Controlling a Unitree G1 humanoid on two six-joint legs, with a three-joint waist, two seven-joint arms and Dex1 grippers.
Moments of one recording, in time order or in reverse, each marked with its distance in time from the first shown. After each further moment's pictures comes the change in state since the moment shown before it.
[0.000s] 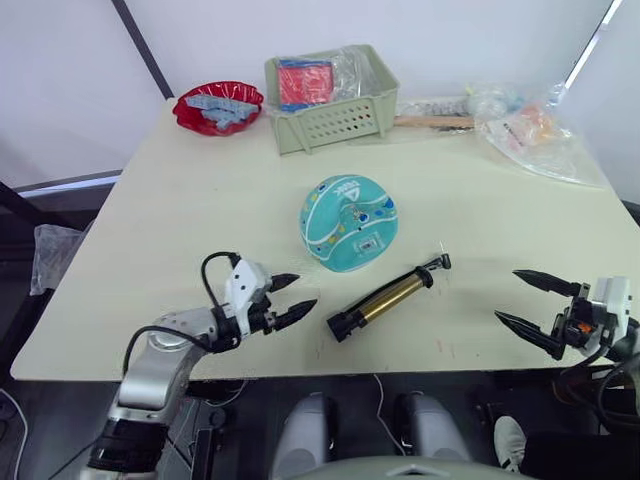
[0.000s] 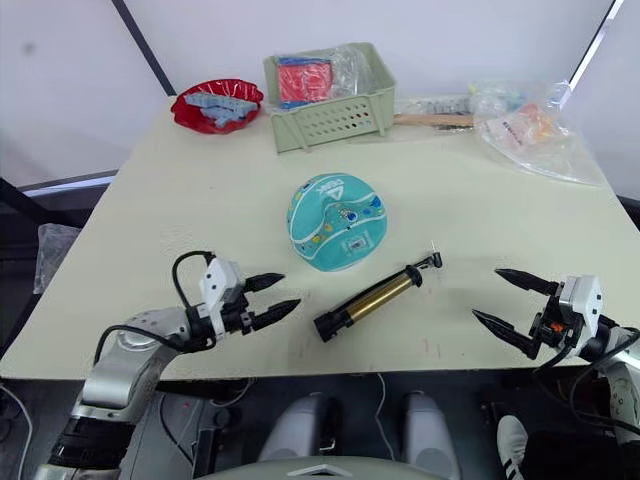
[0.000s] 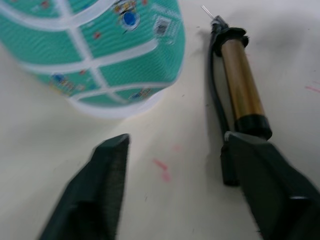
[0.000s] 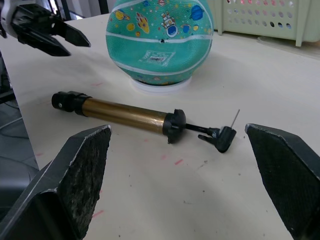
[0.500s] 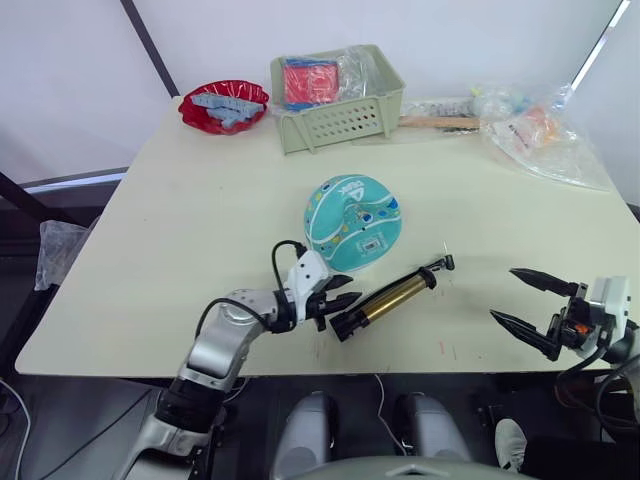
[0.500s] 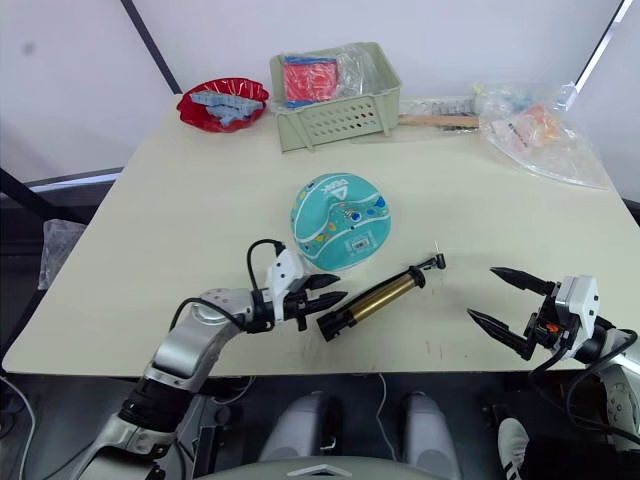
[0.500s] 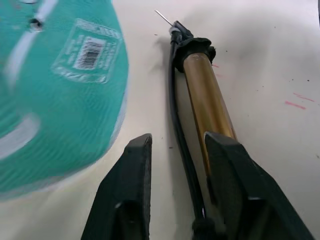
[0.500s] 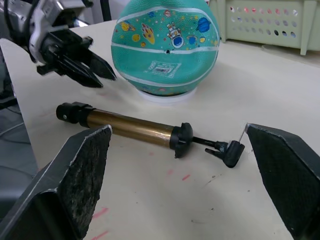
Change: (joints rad) left arm -0.209 -0.150 -0.233 0.091 0.138 0.069 0.057; right arm 0.046 0.020 -0.005 -0.094 0.011 0.034 -0.048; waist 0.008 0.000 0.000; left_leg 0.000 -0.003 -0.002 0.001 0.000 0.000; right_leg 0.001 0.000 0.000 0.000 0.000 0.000
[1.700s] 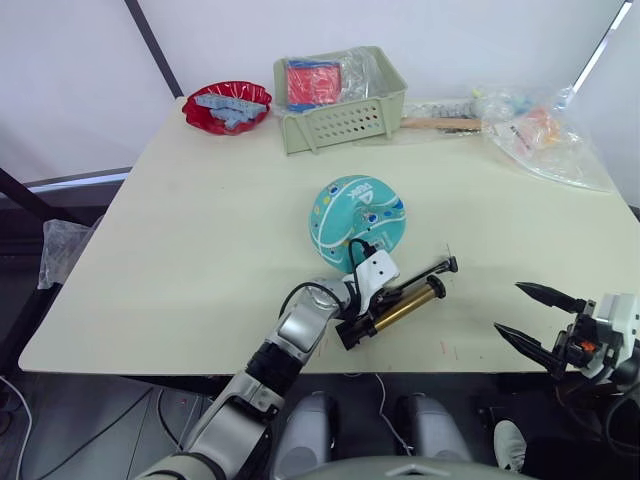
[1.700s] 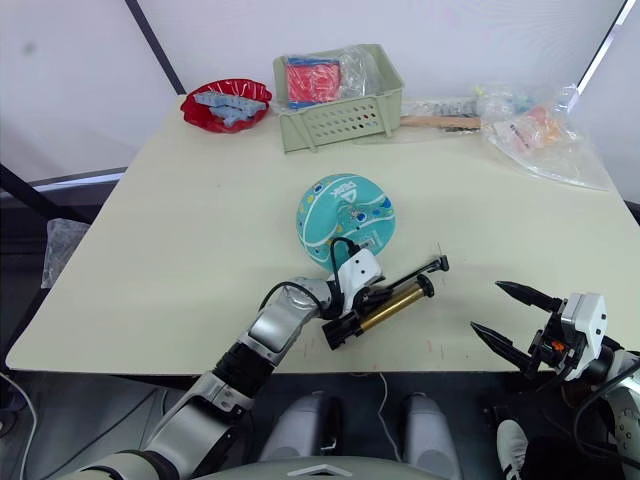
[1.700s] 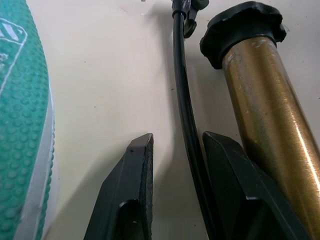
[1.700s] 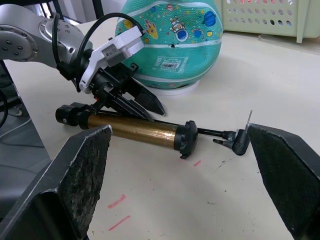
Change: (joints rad) left arm -0.214 -0.285 -0.187 0.311 0.274 0.057 0.173; right arm 0.121 0.005 -0.019 -0.076 0.023 0.005 -0.047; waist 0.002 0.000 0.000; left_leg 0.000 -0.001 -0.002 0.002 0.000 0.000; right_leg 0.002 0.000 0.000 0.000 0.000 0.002
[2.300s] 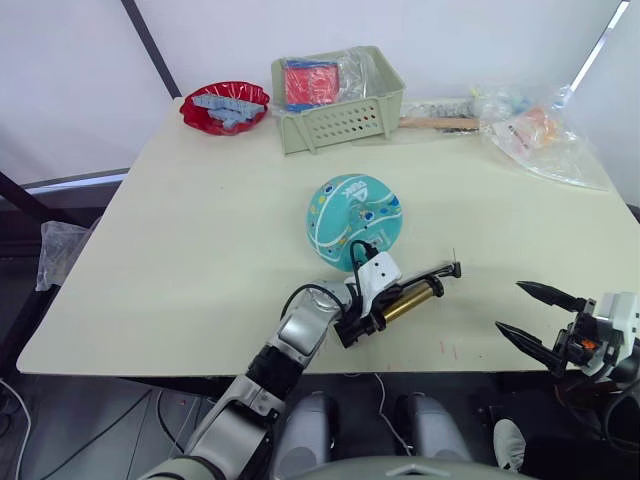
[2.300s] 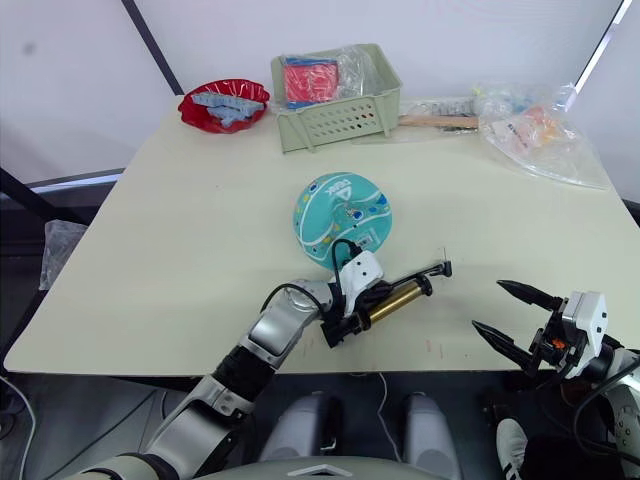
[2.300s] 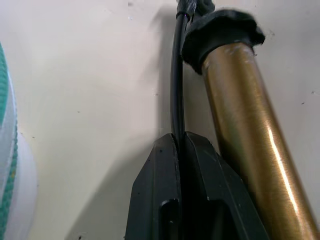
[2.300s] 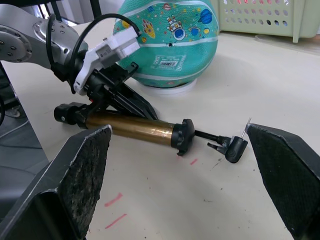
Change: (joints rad) left arm 0.023 -0.003 0.009 -0.048 -0.004 0.002 -0.007; right arm -0.021 0.002 0.000 0.034 0.000 -0.008 0.017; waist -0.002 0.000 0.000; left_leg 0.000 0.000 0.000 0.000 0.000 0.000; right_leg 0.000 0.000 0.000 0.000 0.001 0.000
